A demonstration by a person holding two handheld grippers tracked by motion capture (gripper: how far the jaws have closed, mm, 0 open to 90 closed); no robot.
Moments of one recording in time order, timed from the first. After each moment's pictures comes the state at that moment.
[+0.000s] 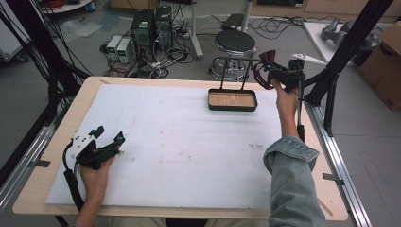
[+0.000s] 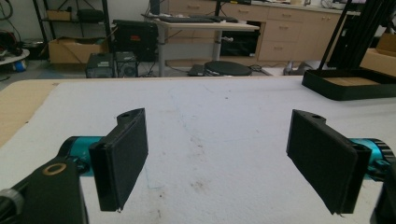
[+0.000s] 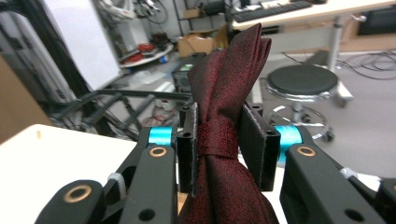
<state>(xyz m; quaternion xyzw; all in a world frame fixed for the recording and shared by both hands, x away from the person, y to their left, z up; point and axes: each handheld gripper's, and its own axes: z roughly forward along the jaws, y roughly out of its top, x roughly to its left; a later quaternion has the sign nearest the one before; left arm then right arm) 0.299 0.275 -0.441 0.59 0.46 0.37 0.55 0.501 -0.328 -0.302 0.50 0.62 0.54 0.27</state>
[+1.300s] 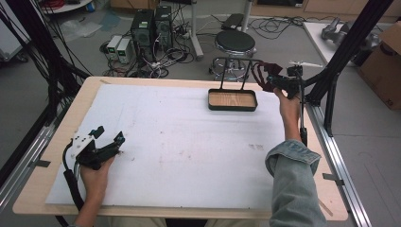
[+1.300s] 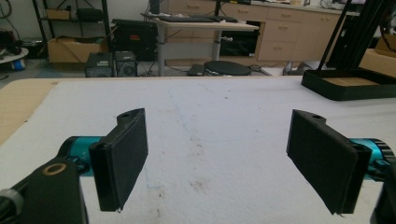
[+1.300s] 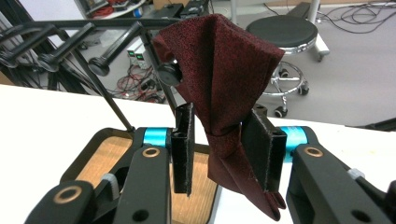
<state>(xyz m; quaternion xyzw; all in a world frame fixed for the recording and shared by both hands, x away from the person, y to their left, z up) 0.299 0.275 -0.441 0.59 0.46 0.36 0.55 0.507 -0.341 -0.327 0.54 0.66 0.46 0.25</state>
